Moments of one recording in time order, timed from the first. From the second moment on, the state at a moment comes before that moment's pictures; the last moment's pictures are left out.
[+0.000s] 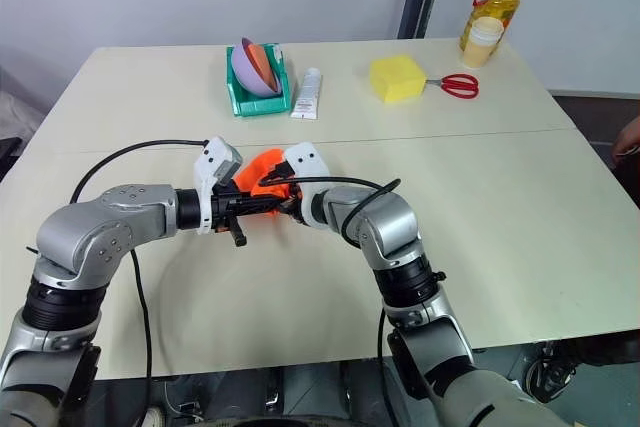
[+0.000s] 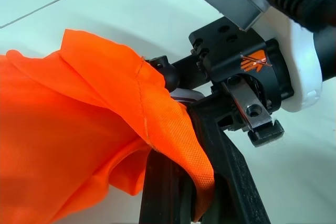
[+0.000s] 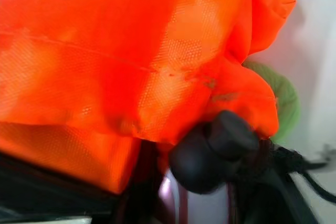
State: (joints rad) left arm -0.51 0.60 -0.05 -0.36 -0.64 1.09 -0.68; right arm -0.69 -0.05 0.21 -0.13 0.29 1.26 0.28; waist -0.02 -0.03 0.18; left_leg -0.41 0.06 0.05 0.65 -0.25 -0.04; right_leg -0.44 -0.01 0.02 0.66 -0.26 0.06
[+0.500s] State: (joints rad) left arm -0.51 0.54 -0.01 -0.25 -0.66 1.09 -0.65; right arm -0.44 -0.44 0.27 -0.50 0.34 1.06 0.53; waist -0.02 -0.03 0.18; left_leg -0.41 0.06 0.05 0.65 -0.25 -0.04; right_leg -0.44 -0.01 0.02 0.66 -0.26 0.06
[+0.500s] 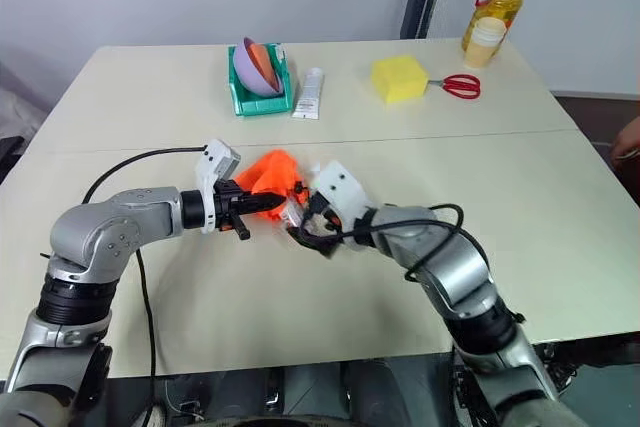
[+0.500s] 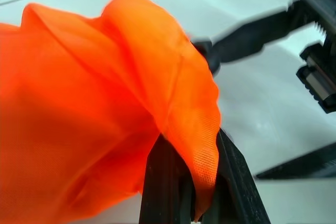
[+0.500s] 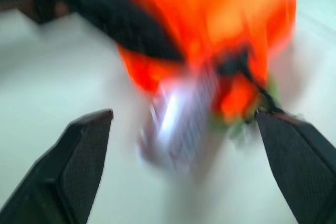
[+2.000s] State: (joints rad) left arm -0.46 0.68 -0.02 -0.25 -0.65 1.05 -0.76; right arm -0.37 -0.35 0.28 -0.43 0.38 1.12 0.46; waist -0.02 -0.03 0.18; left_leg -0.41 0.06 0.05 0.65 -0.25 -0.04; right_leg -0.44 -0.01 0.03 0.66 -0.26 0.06
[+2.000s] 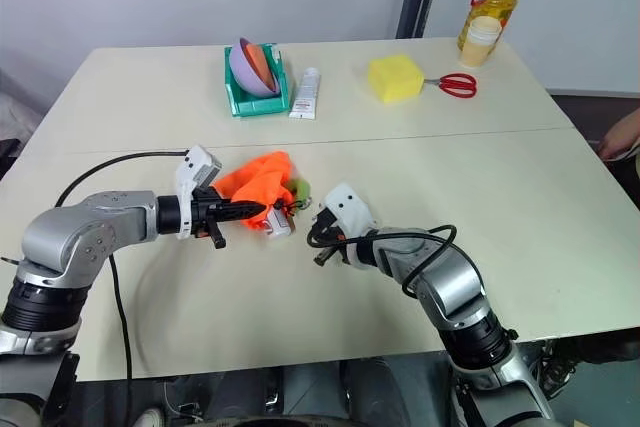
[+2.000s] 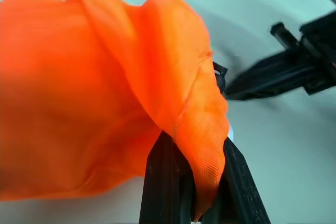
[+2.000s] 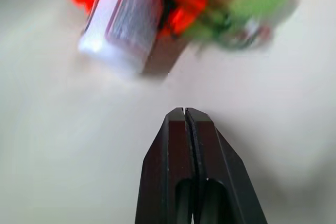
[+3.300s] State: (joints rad) left arm -0.44 0.77 -0.09 -0.24 -0.57 0.93 -0.88; right arm -0.56 -0.04 0.30 -0.19 0.32 0.98 0.36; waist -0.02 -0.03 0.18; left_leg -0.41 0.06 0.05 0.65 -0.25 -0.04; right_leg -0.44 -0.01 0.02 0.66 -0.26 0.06
